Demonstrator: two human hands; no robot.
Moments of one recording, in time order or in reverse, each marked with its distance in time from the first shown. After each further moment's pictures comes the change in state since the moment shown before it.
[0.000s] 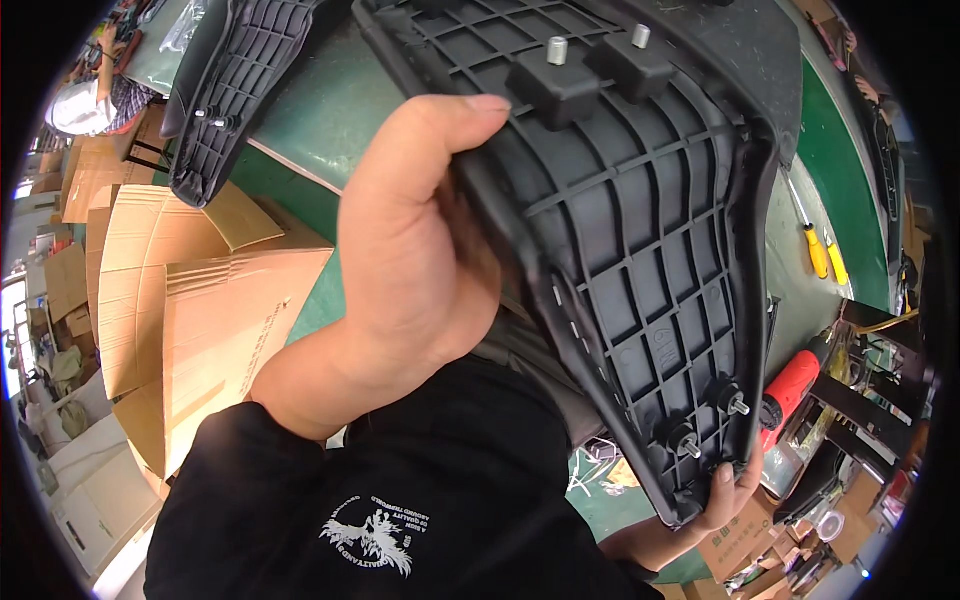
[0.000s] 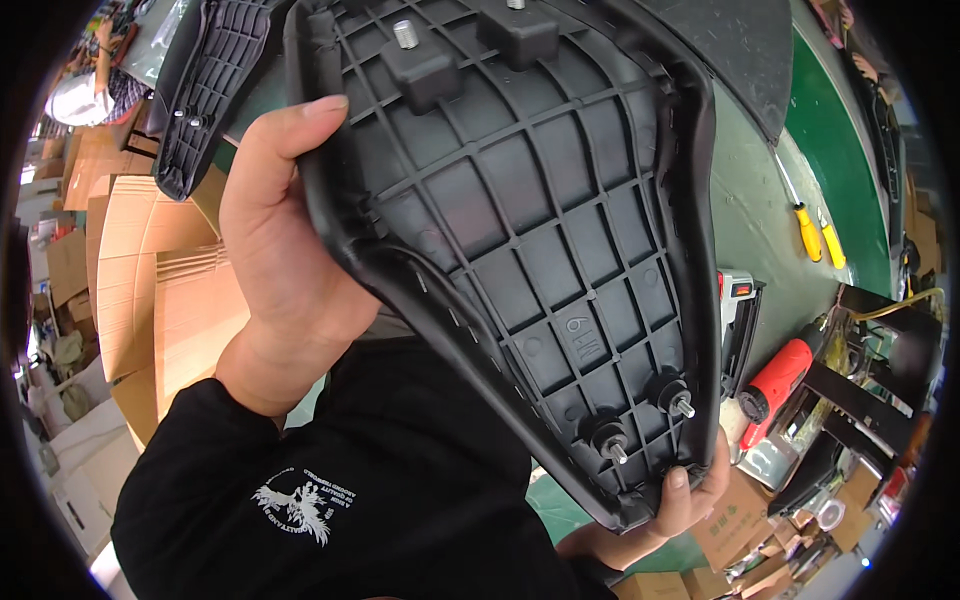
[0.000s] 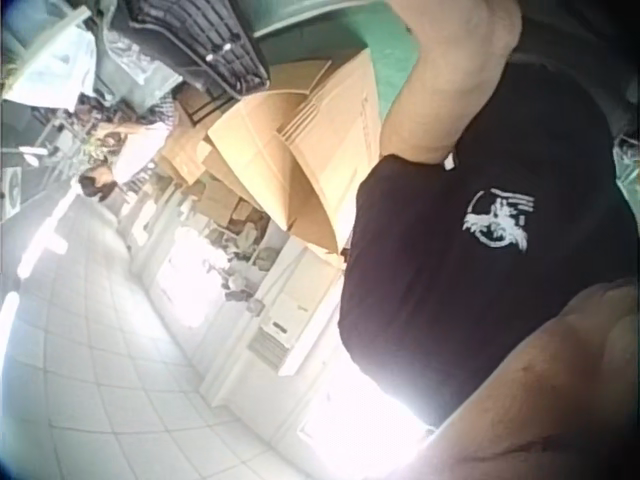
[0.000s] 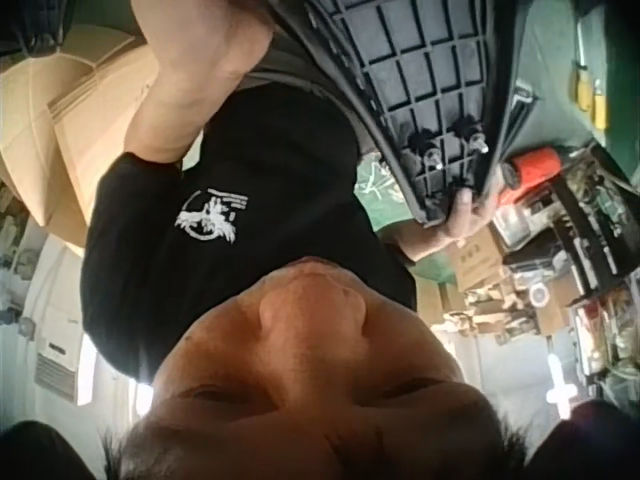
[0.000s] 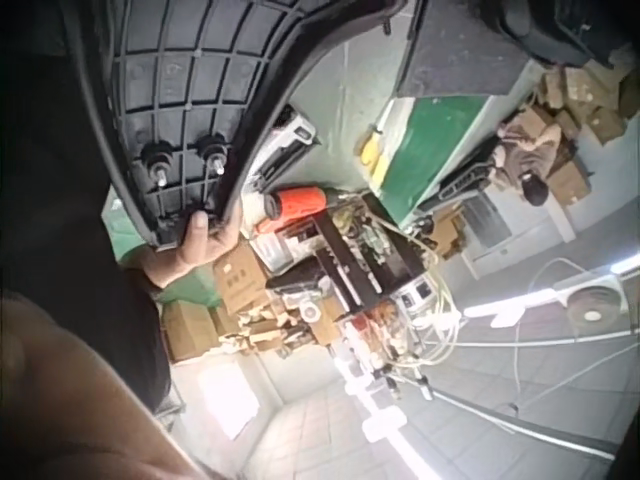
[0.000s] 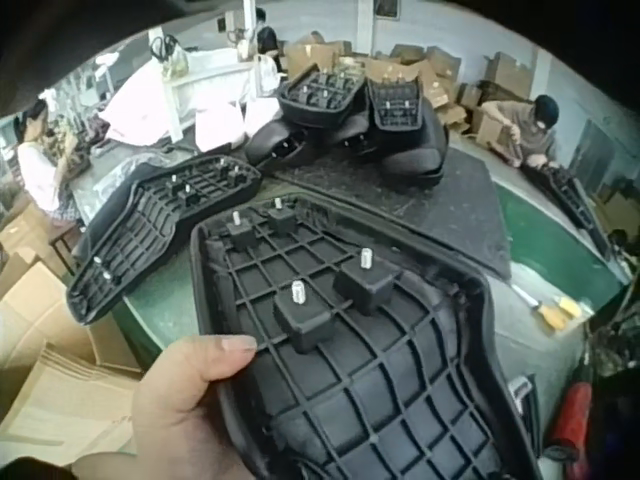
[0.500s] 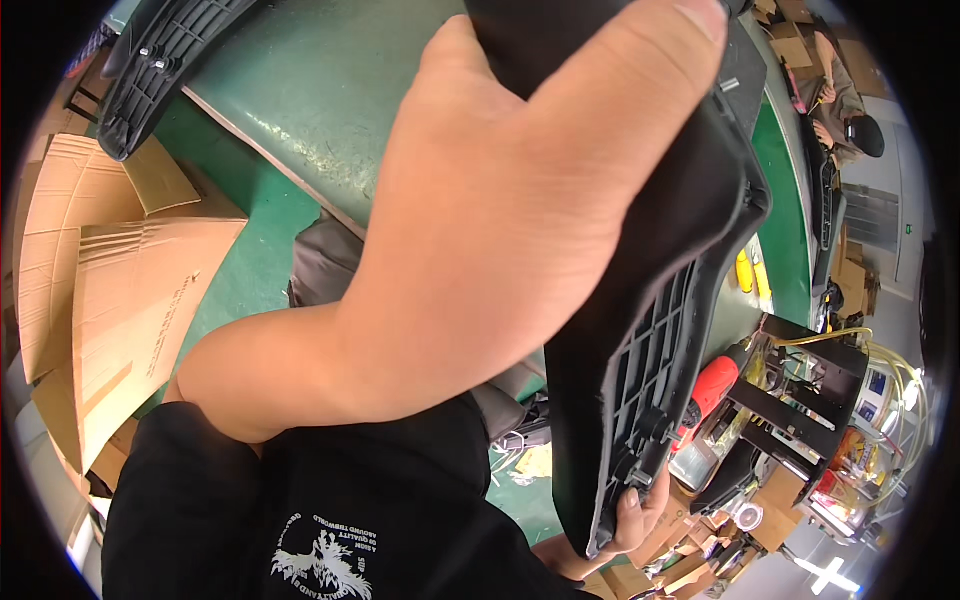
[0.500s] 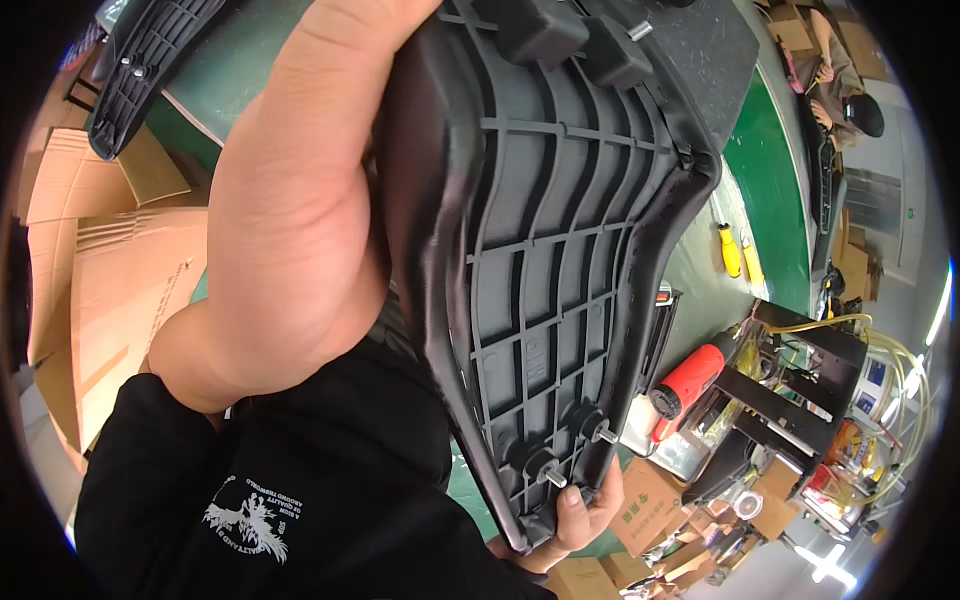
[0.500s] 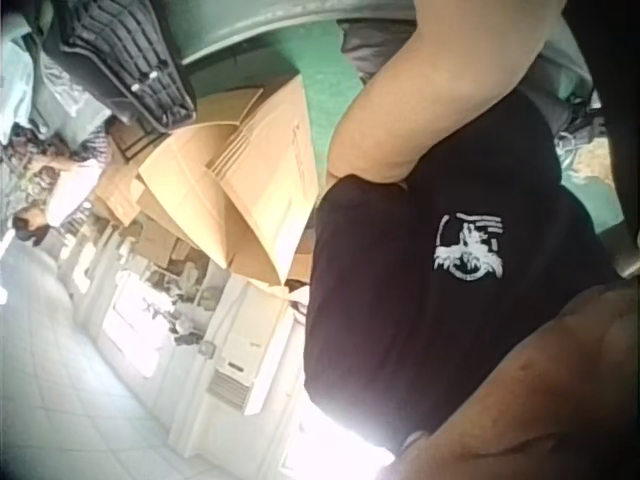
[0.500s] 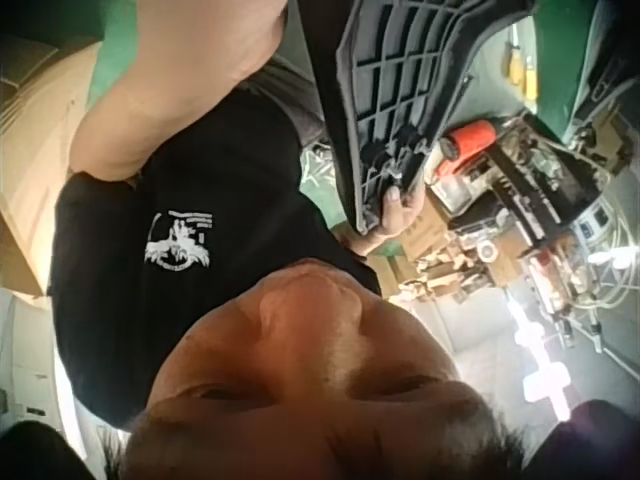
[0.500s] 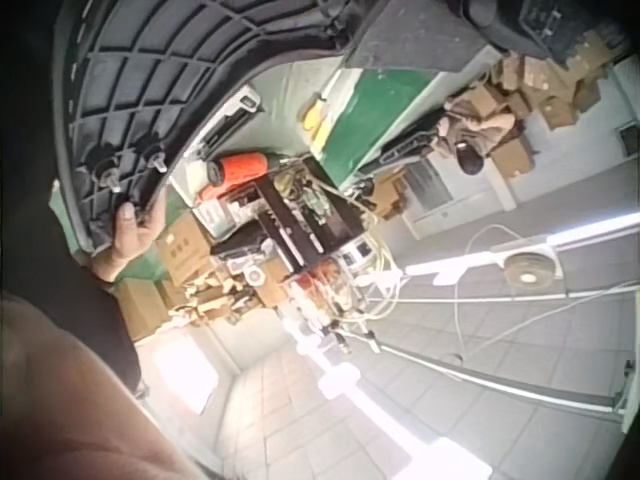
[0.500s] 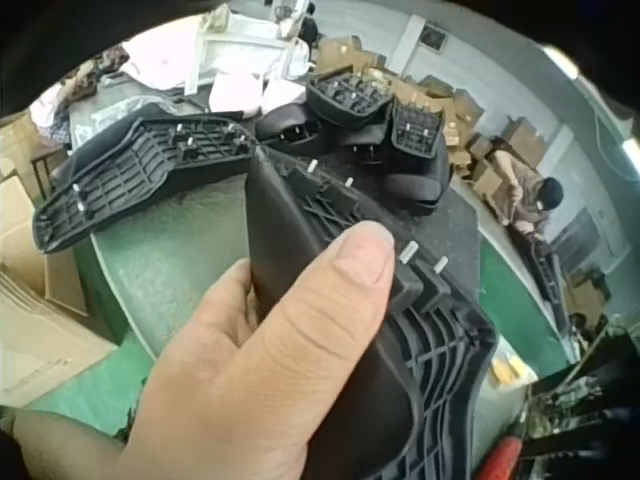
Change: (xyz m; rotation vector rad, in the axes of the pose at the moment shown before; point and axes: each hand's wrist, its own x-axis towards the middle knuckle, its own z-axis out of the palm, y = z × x) left_hand 0.004 -0.033 0.027 0.008 0.141 0.335; right_hand -0.032 -0.030 0.016 0.047 -0.077 0.119
